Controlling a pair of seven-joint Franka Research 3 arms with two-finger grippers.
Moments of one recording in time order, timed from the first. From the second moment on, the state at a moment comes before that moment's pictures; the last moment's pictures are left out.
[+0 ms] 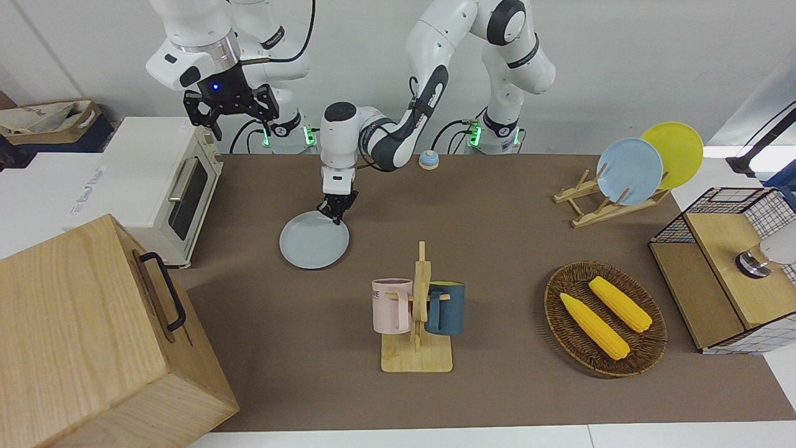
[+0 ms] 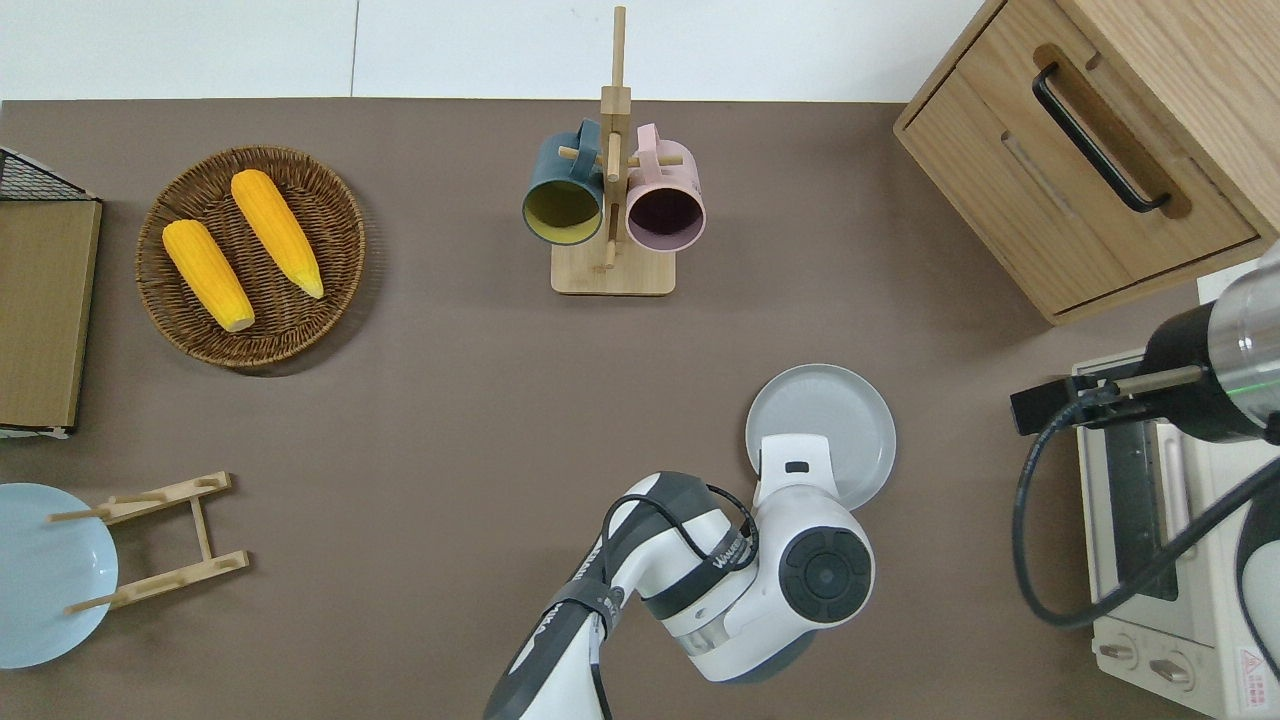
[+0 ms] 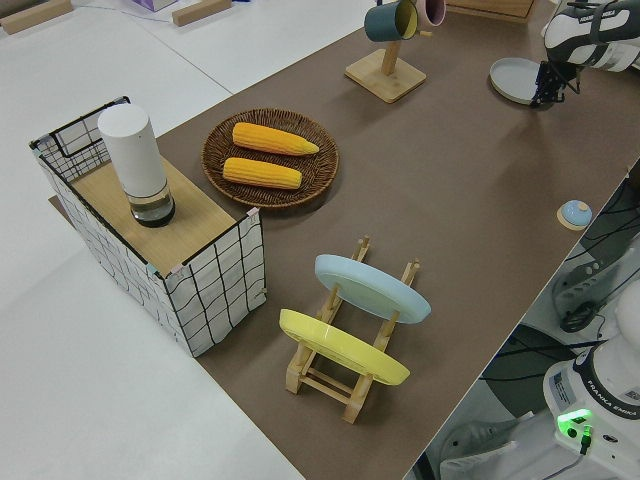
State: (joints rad) left arm -0.95 0.52 0.00 -1.73 0.05 2.45 -1.73; right arm 0.02 -0.01 0.12 -1.48 0.00 1.39 0.03
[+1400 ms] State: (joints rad) left arm -0.93 0.52 0.07 -1.62 0.06 2.21 -1.67; right arm 0.02 -0.01 0.12 -1.48 0.00 1.39 0.03
